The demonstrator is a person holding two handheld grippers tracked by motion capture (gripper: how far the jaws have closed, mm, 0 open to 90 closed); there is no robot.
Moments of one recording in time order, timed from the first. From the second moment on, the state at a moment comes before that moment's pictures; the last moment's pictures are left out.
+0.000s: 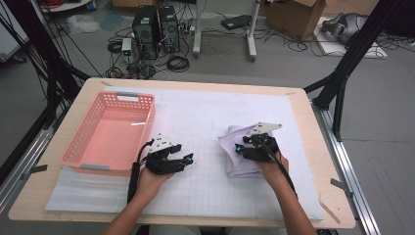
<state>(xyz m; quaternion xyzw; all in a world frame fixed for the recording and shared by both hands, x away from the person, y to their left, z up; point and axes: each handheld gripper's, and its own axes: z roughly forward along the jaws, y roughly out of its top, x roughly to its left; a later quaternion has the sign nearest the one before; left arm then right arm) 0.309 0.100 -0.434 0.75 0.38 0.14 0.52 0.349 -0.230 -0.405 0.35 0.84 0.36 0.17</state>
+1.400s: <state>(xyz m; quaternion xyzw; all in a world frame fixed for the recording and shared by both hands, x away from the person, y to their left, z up) 0.308 0.100 -0.435 0.75 0.38 0.14 0.52 0.335 -0.230 -0.397 0.34 0.84 0.40 0.15</state>
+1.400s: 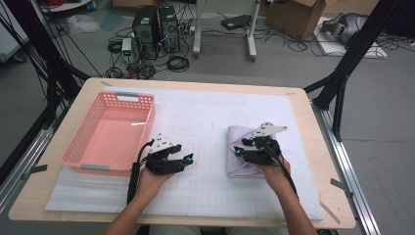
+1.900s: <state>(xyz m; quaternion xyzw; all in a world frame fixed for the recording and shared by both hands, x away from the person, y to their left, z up) 0.308 0.100 -0.435 0.75 0.39 0.14 0.51 0.295 -0.294 -0.400 0.40 0.81 0.37 0.22</state>
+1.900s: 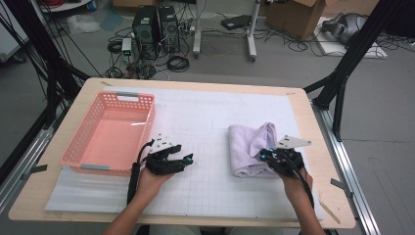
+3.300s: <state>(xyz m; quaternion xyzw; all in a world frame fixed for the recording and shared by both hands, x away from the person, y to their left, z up) 0.309 0.101 -0.435 0.75 0.39 0.15 0.51 0.311 -0.331 -0.408 0.49 0.79 0.30 0.21</state>
